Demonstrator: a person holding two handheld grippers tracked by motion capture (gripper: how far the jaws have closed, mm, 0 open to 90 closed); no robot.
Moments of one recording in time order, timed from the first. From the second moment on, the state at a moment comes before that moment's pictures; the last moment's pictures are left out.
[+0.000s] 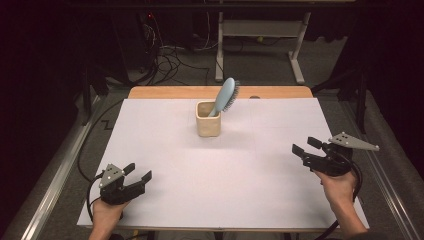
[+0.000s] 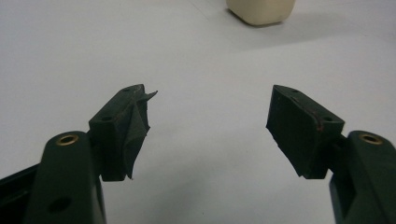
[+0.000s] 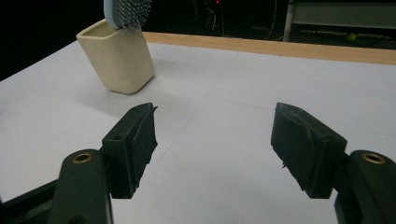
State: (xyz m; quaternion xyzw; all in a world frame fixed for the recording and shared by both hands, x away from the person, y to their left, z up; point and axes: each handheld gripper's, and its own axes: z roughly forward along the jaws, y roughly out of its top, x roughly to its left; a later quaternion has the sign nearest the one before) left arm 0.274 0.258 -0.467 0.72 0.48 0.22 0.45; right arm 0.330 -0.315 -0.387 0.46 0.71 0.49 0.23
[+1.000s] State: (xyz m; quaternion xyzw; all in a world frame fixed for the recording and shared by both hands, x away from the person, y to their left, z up) left arm 0.274 0.258 -0.467 0.72 0.48 0.22 0.45; right arm 0.309 -0.334 -0.395 0.47 0.69 0.50 0.23
